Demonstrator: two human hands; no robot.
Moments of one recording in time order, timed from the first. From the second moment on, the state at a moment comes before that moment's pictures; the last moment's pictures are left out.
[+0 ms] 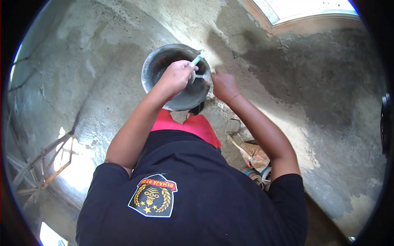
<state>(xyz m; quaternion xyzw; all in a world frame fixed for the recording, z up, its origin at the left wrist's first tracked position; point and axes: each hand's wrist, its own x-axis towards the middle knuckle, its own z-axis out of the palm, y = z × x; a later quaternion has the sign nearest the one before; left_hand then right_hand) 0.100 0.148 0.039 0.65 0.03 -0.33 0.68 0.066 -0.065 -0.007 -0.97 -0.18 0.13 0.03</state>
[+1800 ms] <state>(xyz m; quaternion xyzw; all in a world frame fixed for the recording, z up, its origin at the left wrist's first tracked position) 0.146 0.171 0.191 0.64 -0.21 -0.34 0.65 0.075 0.021 0.146 -0.97 0.00 0.21 0.10</state>
